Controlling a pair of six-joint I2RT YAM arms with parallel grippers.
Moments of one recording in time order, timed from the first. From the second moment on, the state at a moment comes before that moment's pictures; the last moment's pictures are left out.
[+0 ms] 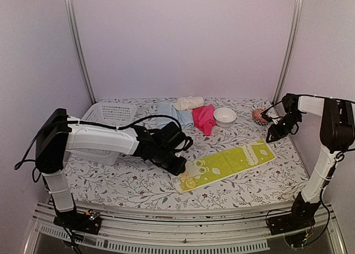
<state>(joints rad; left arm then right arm) -1.02 1.86 1.25 -0.45 0.01 -0.38 -0.10 1.85 1.36 -0.90 -0.28 -0.56</state>
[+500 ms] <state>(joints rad) -1.01 1.94 1.32 -0.38 0.04 -0.40 -0.10 1.95 1.36 -0.87 -0.21 -0.49</state>
